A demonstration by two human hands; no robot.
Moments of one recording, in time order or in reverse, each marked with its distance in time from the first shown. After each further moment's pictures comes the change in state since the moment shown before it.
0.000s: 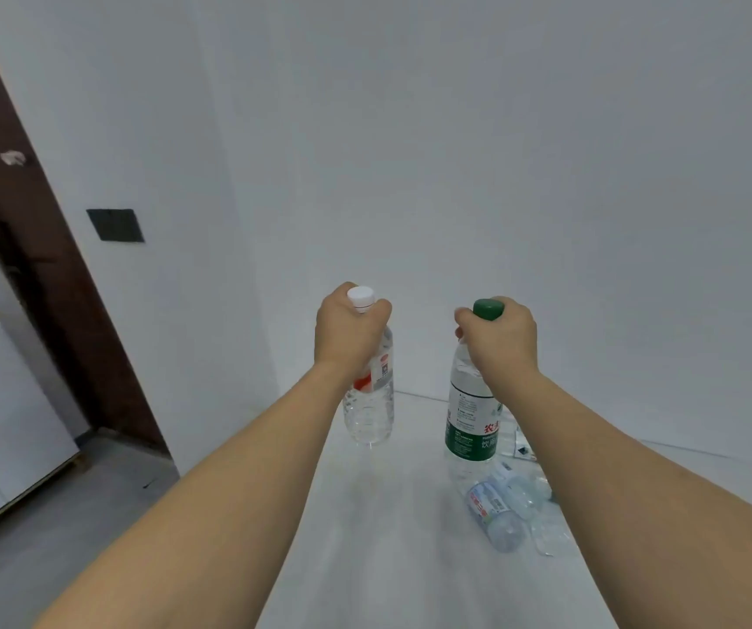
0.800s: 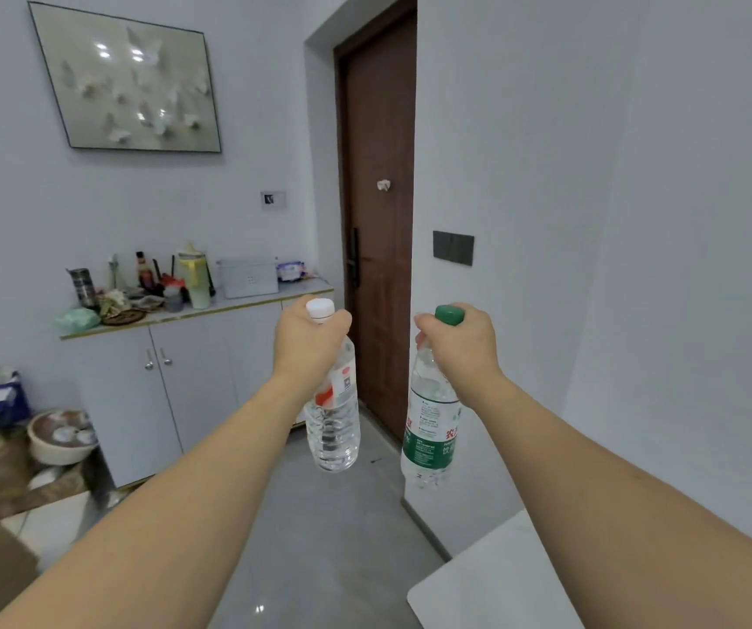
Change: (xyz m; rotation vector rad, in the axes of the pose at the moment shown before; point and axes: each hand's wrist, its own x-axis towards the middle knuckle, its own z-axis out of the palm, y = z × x) left_hand -0.014 -0.036 -0.456 0.308 0.770 -0.123; right_hand -0.190 -0.154 0.394 0.306 -0.746 -0.160
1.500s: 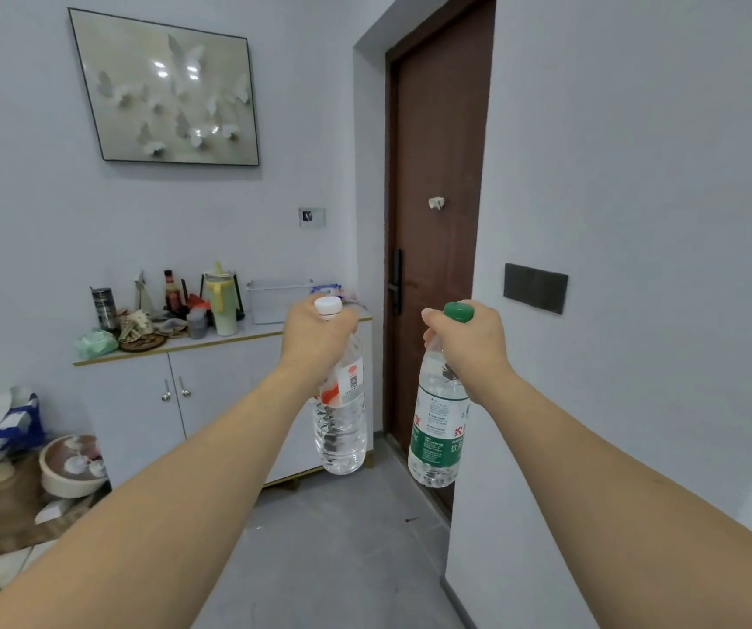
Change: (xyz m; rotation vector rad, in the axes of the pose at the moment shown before) left_hand 0.235 -0.060 0.048 -0.042 0.032 -0.034; right_hand 0.228 0.045 0.152 0.030 -0.103 -0.065
